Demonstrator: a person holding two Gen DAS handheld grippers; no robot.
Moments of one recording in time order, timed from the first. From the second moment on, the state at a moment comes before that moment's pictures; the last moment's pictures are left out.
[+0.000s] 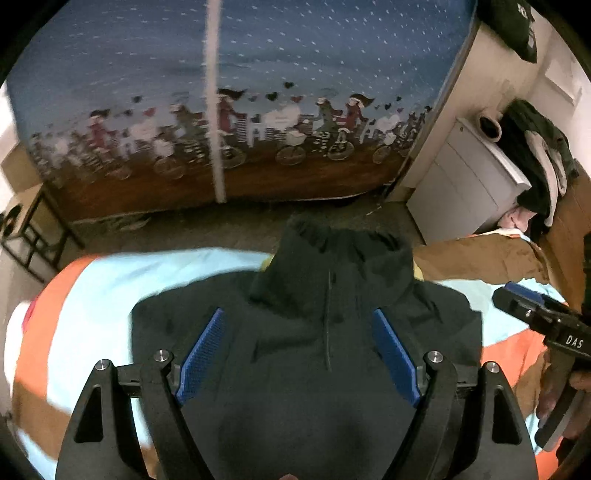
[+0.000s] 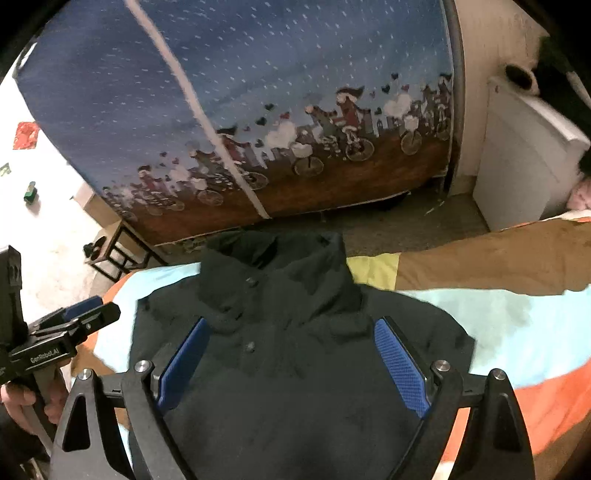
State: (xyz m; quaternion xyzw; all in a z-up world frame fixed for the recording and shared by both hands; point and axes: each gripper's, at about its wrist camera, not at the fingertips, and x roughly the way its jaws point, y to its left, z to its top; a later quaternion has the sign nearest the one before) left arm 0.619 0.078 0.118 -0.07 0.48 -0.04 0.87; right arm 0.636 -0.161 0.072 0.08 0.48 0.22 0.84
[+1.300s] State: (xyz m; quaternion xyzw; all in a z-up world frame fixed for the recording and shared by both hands) left arm 0.708 0.104 0.052 -0.10 0.44 -0.08 0.89; right arm 0.726 -0.113 -0.001 0.02 0.46 0.21 0.86
